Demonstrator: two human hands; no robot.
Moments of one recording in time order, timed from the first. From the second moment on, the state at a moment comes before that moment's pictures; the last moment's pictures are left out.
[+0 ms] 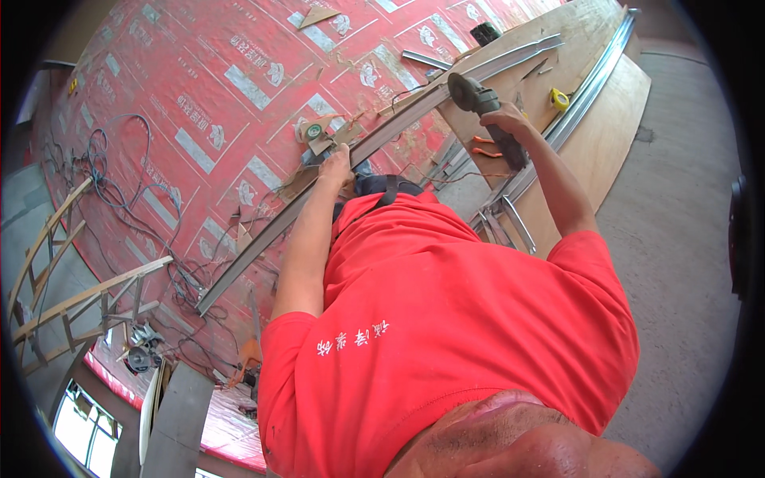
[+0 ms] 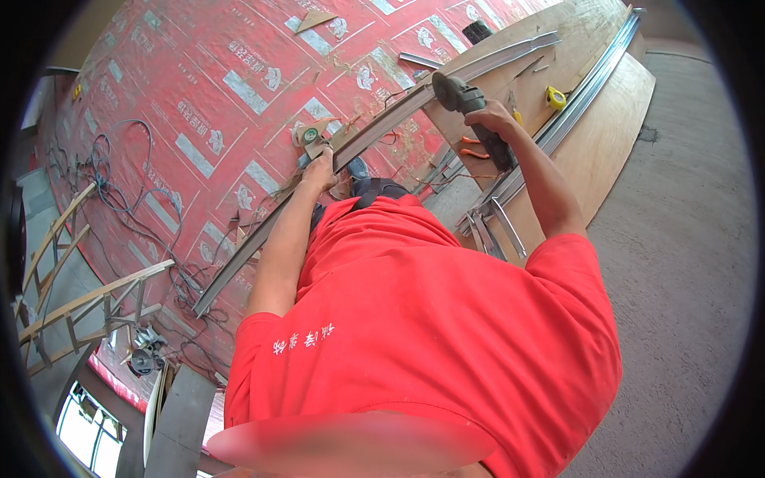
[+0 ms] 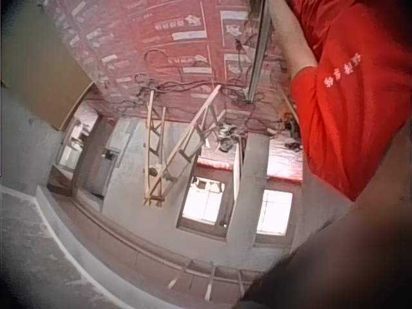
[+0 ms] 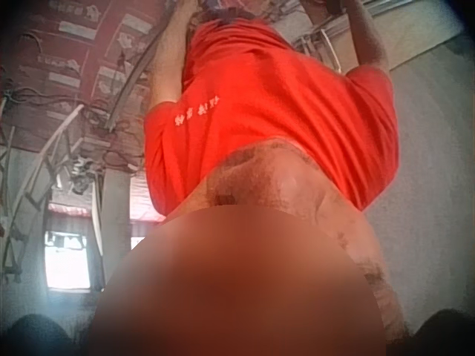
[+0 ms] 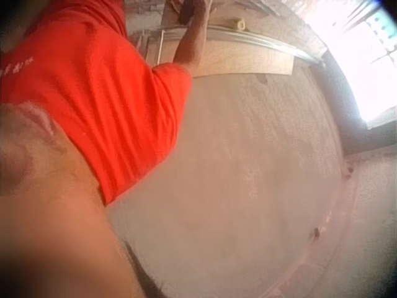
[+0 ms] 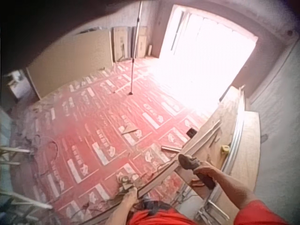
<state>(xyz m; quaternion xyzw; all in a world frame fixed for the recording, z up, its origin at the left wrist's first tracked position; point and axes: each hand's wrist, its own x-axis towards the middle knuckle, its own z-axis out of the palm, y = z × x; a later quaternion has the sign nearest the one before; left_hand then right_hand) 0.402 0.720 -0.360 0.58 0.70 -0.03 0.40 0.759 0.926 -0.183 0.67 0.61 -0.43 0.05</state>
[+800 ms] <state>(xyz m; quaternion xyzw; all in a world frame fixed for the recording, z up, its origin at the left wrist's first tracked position) 0.402 0.748 -0.131 0.73 0.56 0.27 0.27 0.567 0.880 -0.239 0.39 0.10 -0.78 -0.47</state>
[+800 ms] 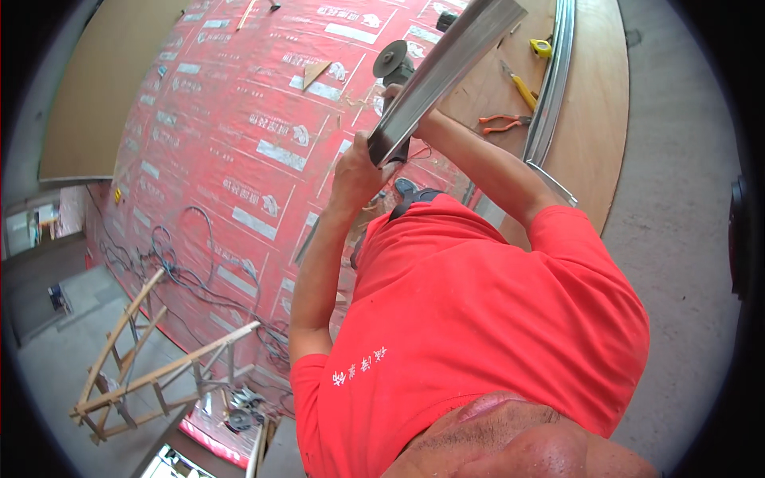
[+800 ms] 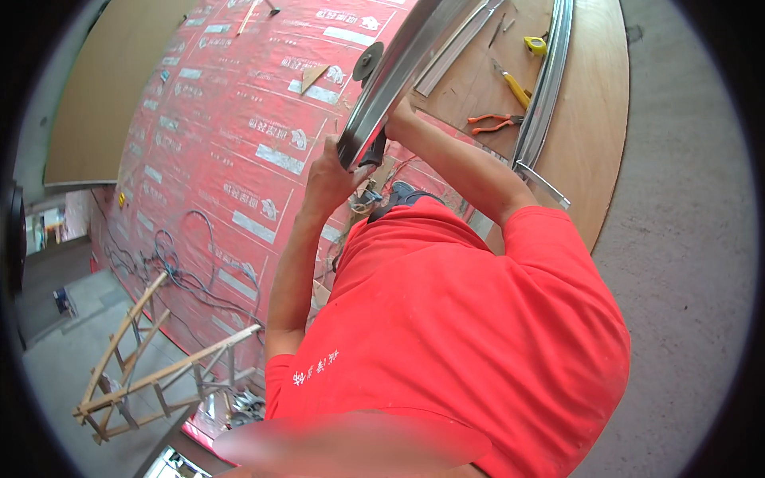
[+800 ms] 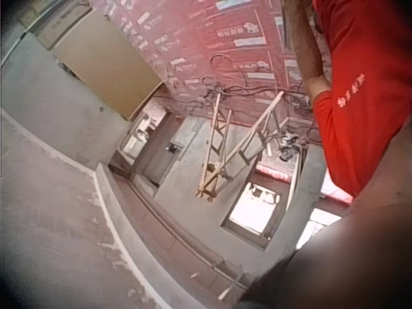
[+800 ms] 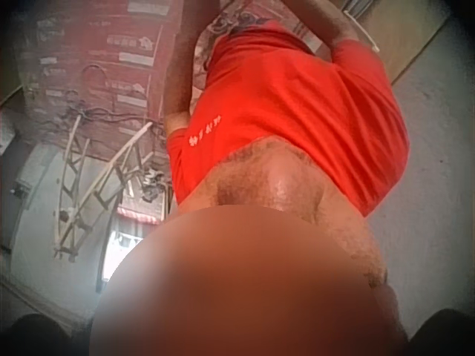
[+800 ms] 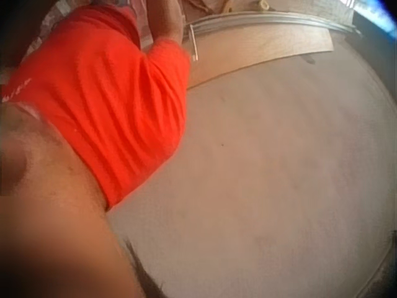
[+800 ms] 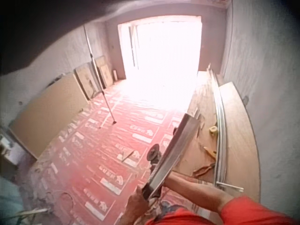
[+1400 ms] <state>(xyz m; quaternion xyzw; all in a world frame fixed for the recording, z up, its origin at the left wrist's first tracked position) 0.323 0.737 -0.108 0.63 0.65 0.35 0.26 0.681 0.884 -0.232 0.36 0.05 -0.77 -0.52</state>
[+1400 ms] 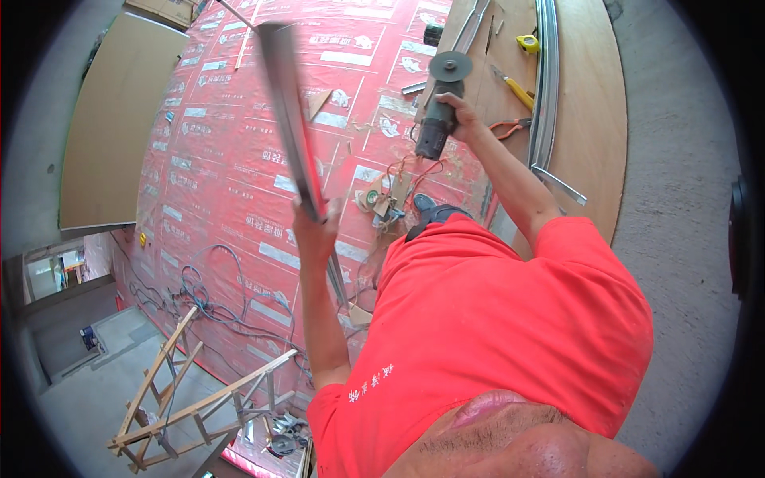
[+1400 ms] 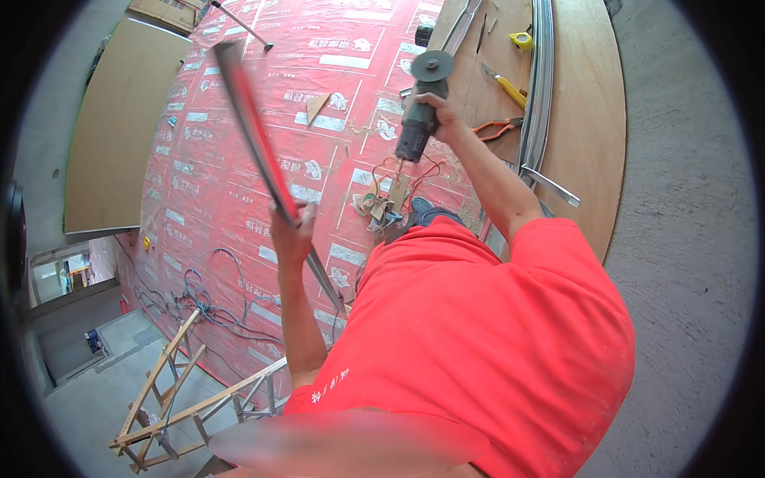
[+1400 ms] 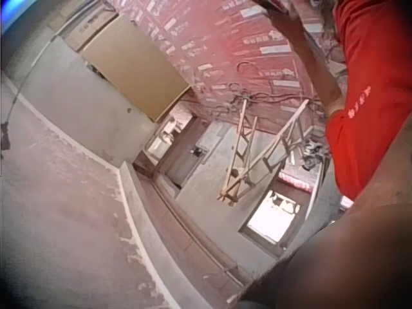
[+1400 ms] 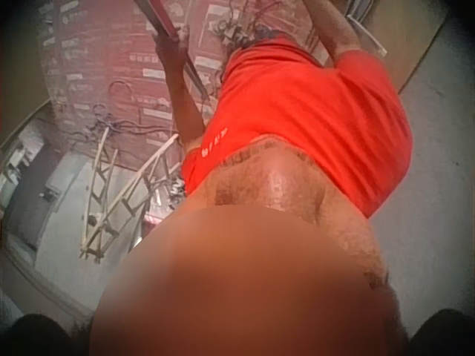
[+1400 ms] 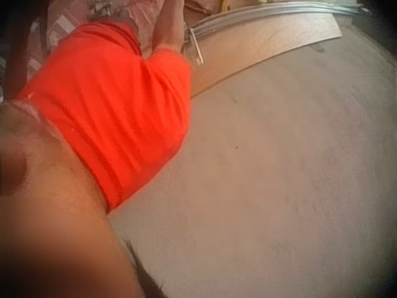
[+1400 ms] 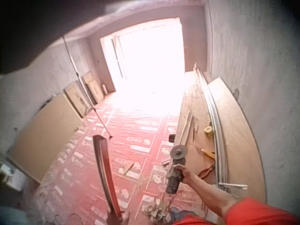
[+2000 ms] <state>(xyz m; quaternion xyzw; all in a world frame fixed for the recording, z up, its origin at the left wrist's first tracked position) 0.249 0.641 -0.159 0.37 0.83 0.36 0.23 0.803 0.953 -0.312 0.87 0.20 -0.30 -0.34</state>
